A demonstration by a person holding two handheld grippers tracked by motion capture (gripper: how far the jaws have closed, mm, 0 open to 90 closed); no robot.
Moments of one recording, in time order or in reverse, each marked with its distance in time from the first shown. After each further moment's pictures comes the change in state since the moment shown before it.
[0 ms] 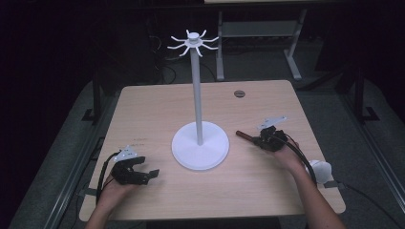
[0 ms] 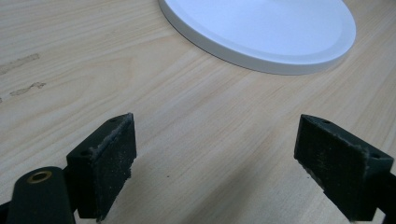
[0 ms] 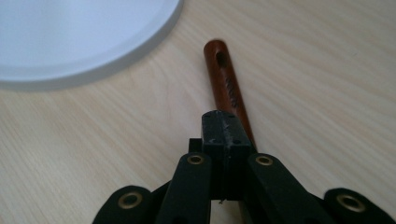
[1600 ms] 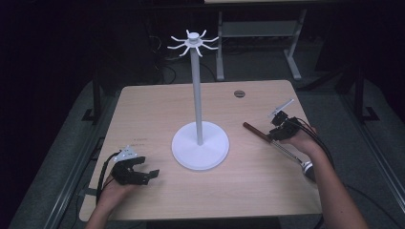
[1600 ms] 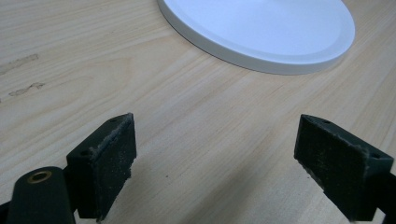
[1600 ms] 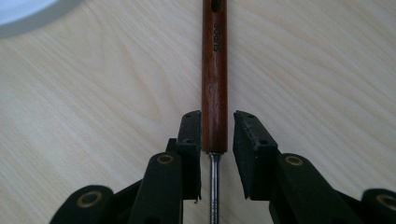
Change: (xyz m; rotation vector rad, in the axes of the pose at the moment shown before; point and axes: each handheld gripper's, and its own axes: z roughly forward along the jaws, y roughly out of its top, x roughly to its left) left arm 0.000 0.000 0.000 0.002 -0.001 0.003; right arm -0.052 0.019 -0.025 0.257 0.002 0.011
